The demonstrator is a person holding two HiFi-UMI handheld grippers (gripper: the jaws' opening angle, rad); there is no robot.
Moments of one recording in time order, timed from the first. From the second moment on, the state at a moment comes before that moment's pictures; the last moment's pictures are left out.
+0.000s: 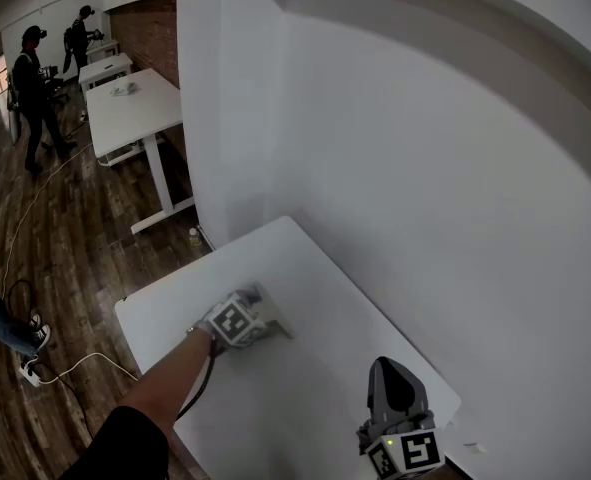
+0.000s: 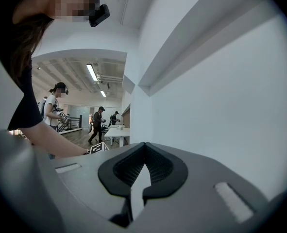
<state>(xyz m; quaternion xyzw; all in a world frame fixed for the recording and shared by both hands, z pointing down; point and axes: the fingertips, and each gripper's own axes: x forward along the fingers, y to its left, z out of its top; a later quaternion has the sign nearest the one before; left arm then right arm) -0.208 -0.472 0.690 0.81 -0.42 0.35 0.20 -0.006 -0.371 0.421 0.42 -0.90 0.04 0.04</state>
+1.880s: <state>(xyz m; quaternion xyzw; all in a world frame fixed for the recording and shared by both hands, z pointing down) -0.179 -0.321 0.345 0.81 -0.57 0.15 0.02 -0.005 -0.340 0.367 0.38 -0.93 -0.01 0.00</state>
